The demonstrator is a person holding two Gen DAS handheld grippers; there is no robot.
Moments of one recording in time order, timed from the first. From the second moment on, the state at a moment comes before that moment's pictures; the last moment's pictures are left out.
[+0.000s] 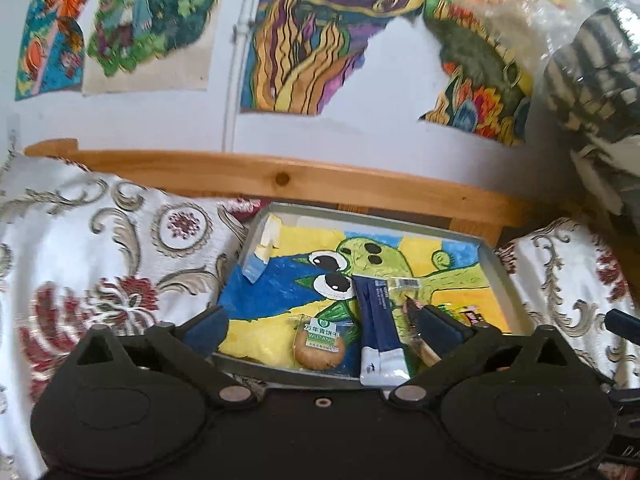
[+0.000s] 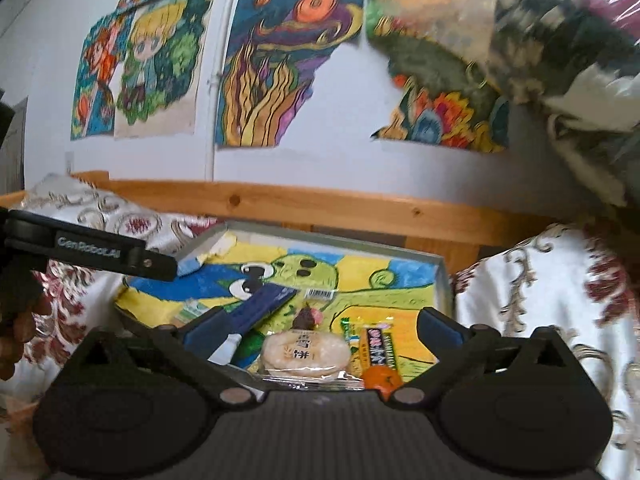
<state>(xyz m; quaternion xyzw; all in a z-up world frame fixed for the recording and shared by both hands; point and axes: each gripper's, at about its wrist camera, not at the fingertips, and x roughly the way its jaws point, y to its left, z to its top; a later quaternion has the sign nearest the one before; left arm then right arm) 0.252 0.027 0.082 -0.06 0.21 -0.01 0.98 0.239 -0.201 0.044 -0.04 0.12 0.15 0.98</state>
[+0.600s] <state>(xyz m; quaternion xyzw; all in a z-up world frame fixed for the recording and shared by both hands) 0.132 0.018 0.097 -0.04 0.20 -0.02 0.98 0.122 -0.225 0.071 -0.02 0.10 0.14 0.99</state>
